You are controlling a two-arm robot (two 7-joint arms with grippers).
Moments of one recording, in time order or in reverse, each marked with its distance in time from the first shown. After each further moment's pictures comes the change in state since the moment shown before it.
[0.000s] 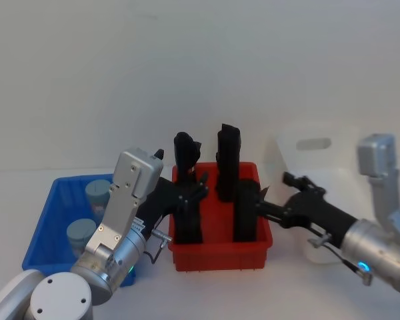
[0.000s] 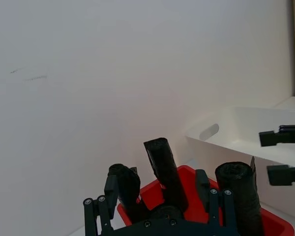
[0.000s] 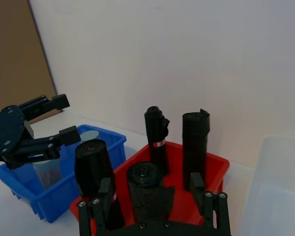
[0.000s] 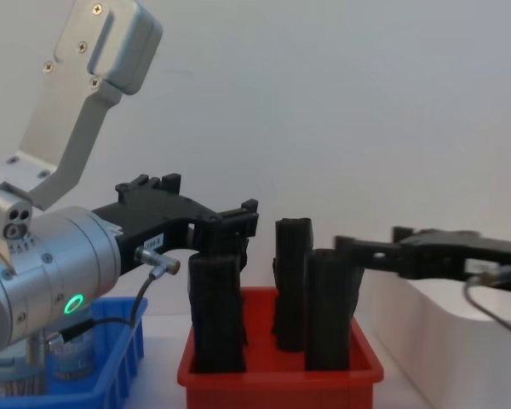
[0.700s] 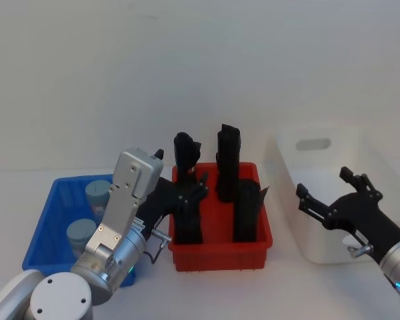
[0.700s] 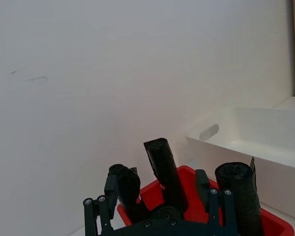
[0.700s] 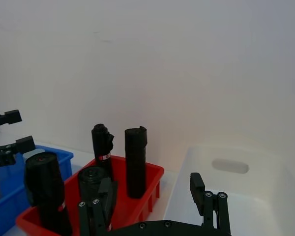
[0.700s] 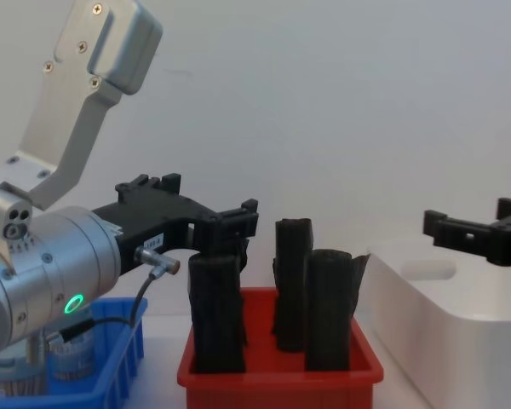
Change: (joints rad) left arm 0.000 0.000 0.000 0.000 0.000 0.000 0.000; right arm -0.191 0.075 0.034 -0.201 -0.032 -0.131 -0.286
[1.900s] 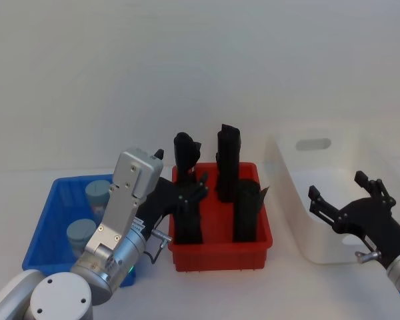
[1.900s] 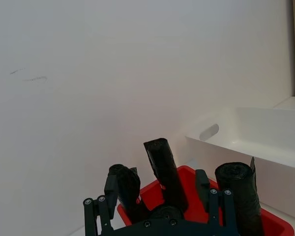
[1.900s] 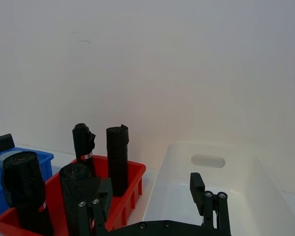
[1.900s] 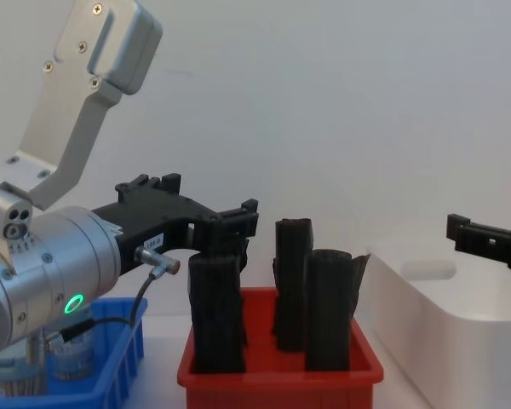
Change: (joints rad) left arm 0.000 0.000 0.000 0.000 0.000 0.000 0.000; right arm -0.045 0.008 -0.003 -0.034 -0.022 -0.020 -0.098
